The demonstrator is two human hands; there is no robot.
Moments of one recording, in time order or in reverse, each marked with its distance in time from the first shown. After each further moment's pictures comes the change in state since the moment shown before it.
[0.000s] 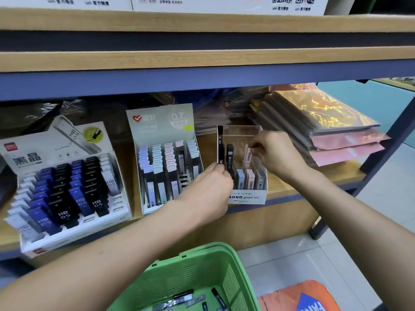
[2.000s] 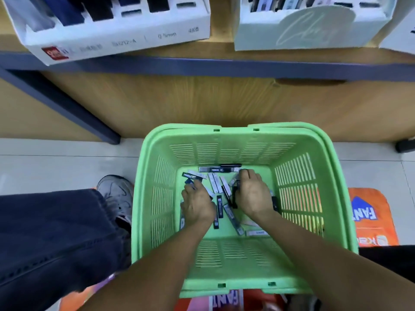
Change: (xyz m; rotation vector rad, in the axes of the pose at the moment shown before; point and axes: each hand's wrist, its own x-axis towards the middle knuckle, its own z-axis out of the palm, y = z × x) left_hand -0.249 -0.034 0.350 -0.445 -0.470 -1.127; right_hand -0.302 -0.127 0.324 0.022 -0.871 0.232
